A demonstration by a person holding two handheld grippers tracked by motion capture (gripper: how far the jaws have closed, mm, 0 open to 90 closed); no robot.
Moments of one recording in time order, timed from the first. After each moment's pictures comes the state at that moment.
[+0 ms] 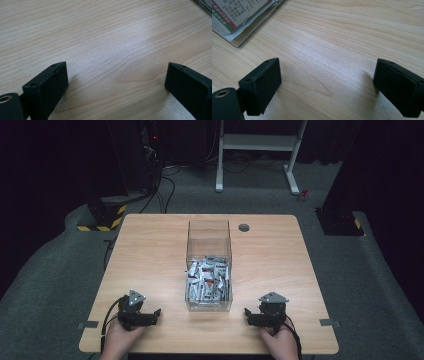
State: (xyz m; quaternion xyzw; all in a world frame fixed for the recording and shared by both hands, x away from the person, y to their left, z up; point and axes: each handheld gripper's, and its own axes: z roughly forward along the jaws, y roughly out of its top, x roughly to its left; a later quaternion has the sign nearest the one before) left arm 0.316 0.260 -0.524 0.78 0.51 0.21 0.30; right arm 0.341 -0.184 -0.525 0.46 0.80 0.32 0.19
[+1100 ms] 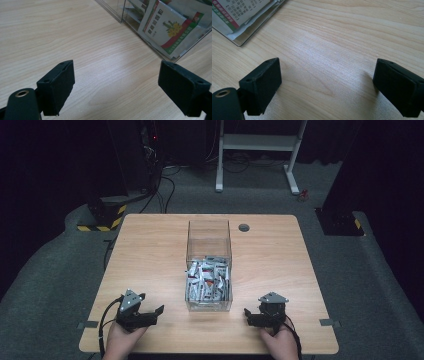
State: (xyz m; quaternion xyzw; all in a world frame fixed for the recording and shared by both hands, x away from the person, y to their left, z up) left arm 0.298 0.254 -0.495 0.76 0.46 0.22 0.41; right arm 0.341 -0.184 -0.525 0.46 0.81 0.32 0.19
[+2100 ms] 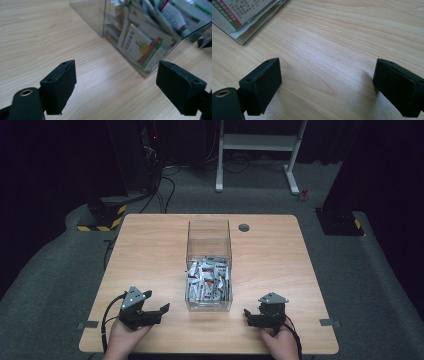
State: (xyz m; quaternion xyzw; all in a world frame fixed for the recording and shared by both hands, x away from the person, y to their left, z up) left arm 0.297 0.236 -0.466 0.76 0.44 0.19 0.44; right arm 0.340 -0.184 -0.525 0.45 0.81 0.32 0.19
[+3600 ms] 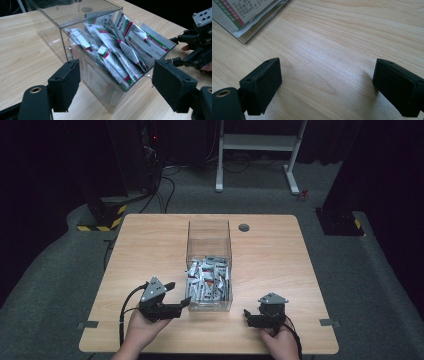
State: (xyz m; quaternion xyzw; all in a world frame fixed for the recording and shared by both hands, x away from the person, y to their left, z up) left arm 0.311 0.179 -0.433 0.77 0.38 0.18 0.48; right arm 0.339 -0.184 -0.525 0.45 0.81 0.32 0.19
